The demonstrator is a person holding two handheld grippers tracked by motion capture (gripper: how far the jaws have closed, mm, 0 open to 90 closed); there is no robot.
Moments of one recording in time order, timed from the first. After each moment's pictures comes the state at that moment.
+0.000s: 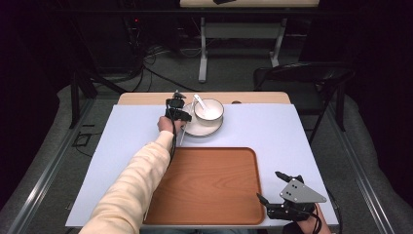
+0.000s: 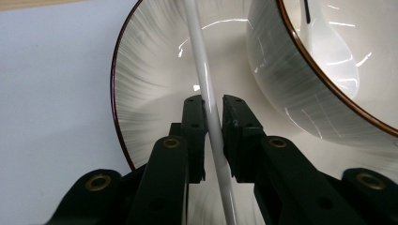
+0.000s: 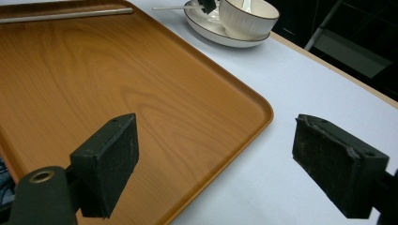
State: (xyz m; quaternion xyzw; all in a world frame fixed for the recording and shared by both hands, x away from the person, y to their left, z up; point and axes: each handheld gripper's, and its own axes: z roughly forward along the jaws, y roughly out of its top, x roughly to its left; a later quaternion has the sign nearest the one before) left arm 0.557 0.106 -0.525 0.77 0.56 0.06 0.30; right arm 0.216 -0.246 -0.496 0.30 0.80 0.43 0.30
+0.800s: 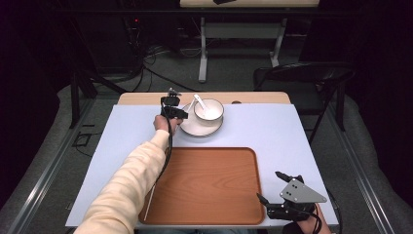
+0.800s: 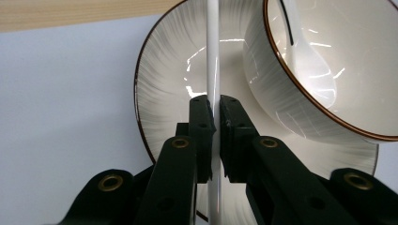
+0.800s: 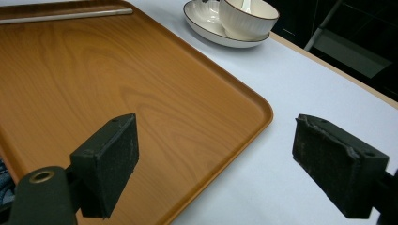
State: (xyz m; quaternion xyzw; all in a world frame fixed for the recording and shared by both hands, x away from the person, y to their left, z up) left arm 0.550 0.121 -0.506 0.76 0.56 0.07 0.33; right arm 0.216 -0.246 -0.496 0.30 0.80 0.43 0.30
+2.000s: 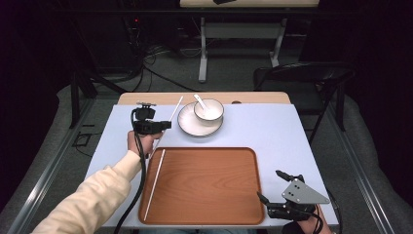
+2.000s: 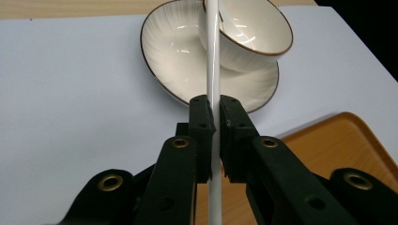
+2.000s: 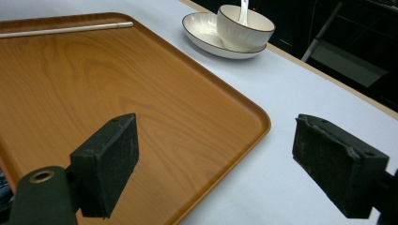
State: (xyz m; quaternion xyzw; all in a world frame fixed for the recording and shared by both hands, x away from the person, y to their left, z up) left arm 0.432 0.179 -0.458 0.74 0.53 0.07 0.41; right arm 0.216 -0.248 -0.496 0.29 0.78 0.45 0.31
